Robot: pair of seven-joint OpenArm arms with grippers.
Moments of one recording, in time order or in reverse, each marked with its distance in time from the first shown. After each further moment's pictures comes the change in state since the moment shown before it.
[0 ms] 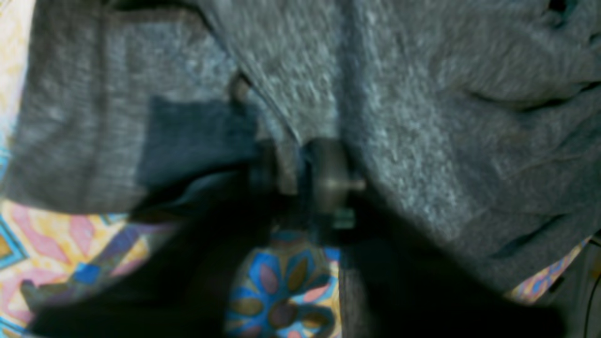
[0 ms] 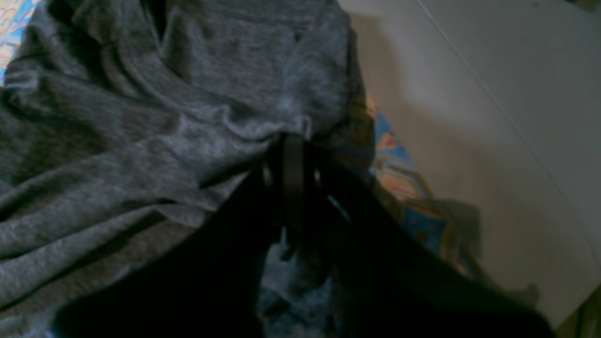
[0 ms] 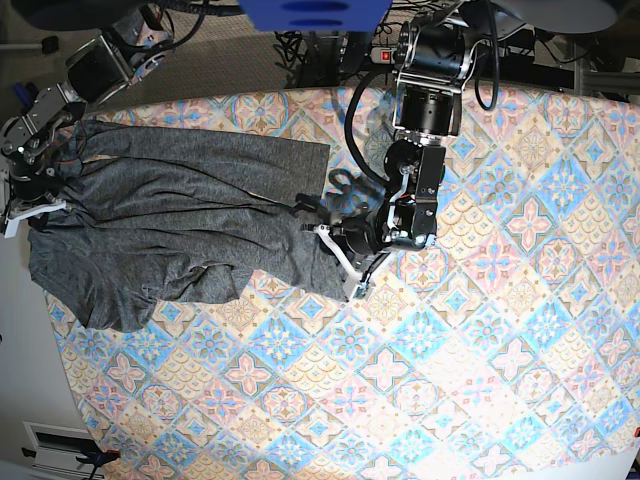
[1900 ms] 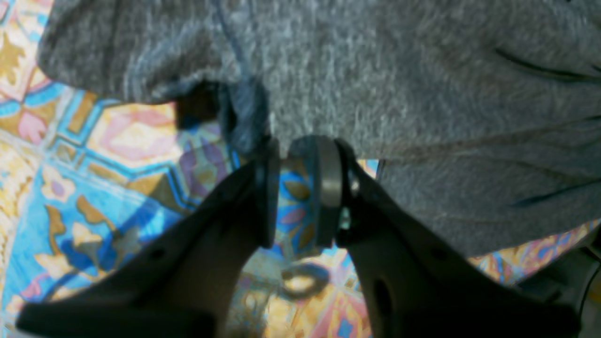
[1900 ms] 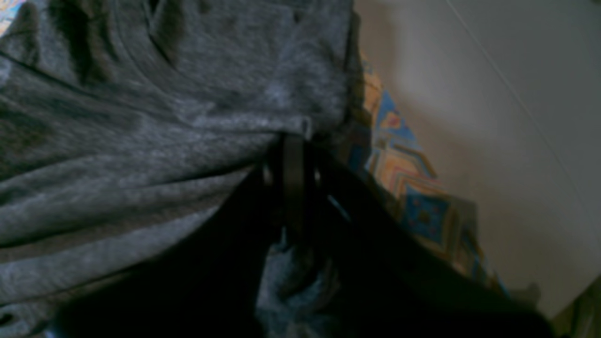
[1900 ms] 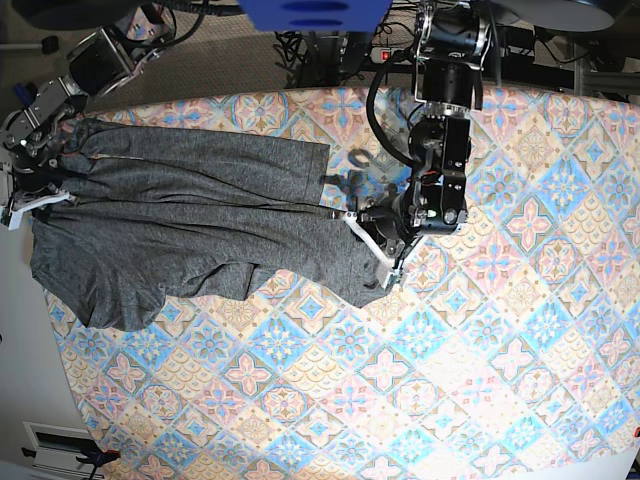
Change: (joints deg) left arm 6.5 -4.3 0.0 17.8 0.0 9.7 10.4; right arm -2.1 -0.2 -0.1 0.0 0.0 0.0 0.0
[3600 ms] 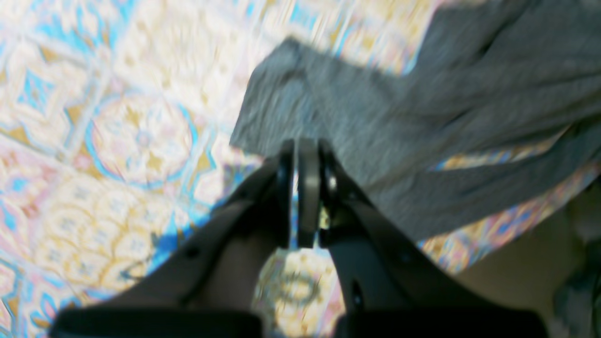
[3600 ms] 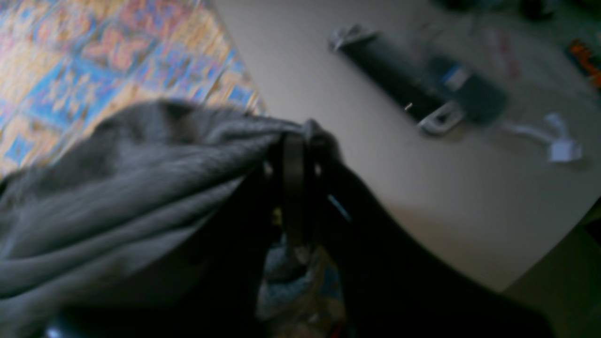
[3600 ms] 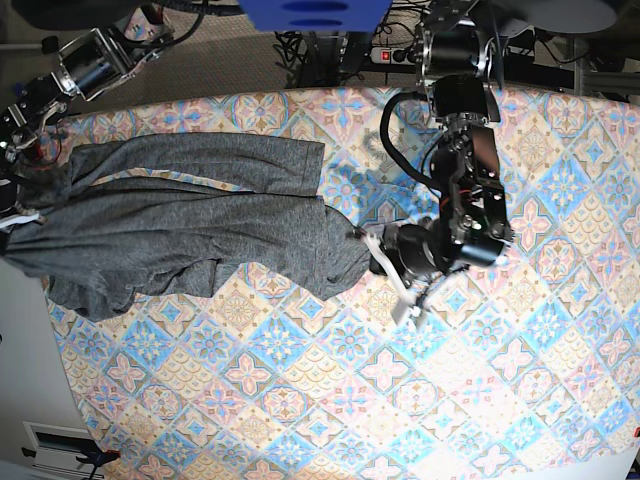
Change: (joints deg) left arm -5.5 0.3 -4.9 17.2 -3.3 -8.9 19.6; right arm 0.0 0.0 0.0 18.6 0.0 0.3 -0.5
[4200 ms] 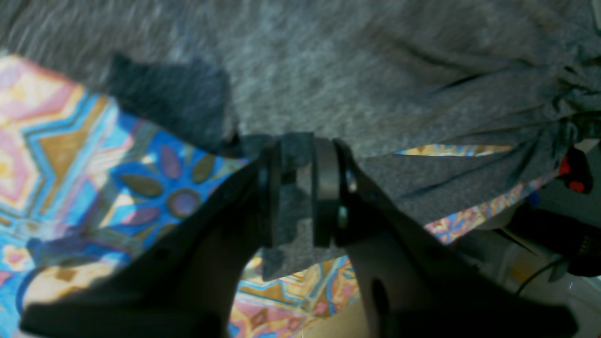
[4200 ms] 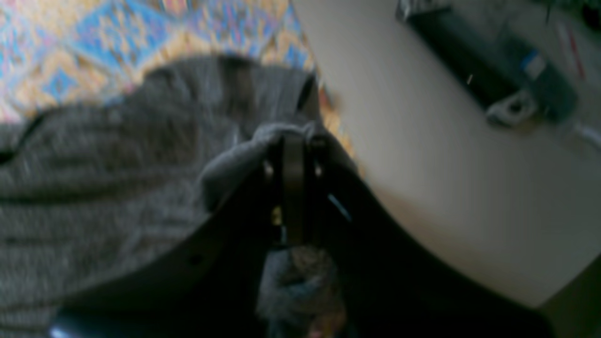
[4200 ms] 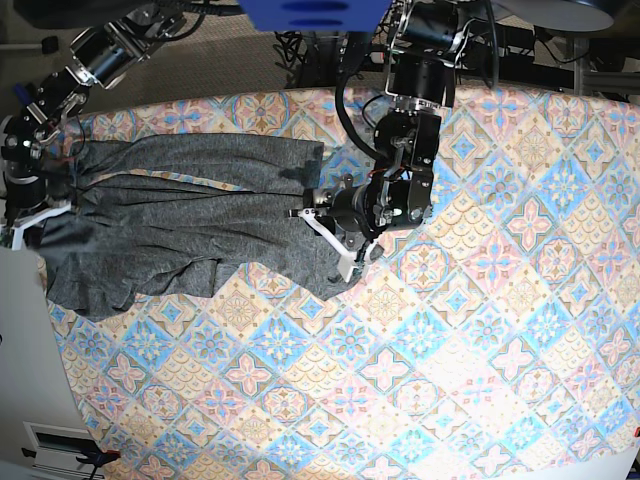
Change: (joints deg) left arm 5.8 5.5 9.2 -17.3 -0.6 17.4 -16.1; right arm -4.6 -2.2 -7.0 0.5 0.0 -0.1 0.0
